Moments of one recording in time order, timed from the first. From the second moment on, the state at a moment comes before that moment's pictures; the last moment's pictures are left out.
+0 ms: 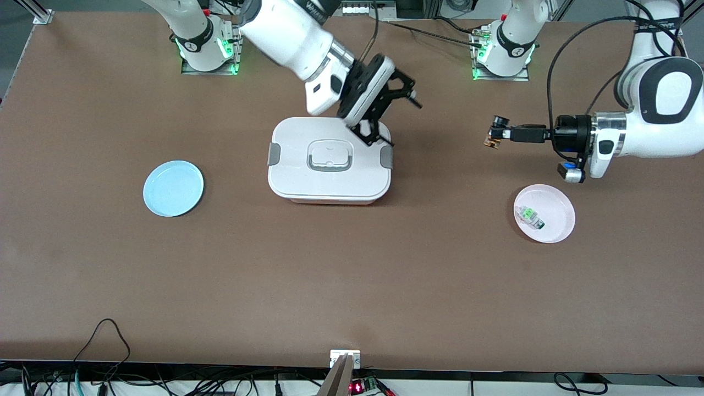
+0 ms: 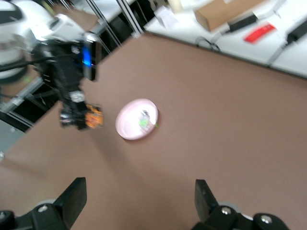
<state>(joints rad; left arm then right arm) 0.23 0.09 -0.09 -2.10 -1.05 1.54 0.07 0.21 0.39 0.70 -1.68 0.28 2.71 -0.13</state>
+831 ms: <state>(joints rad) 0.26 0.20 -0.09 -2.11 -0.26 2.11 0.44 0.19 0.27 0.20 -1.67 0.28 2.08 -0.40</state>
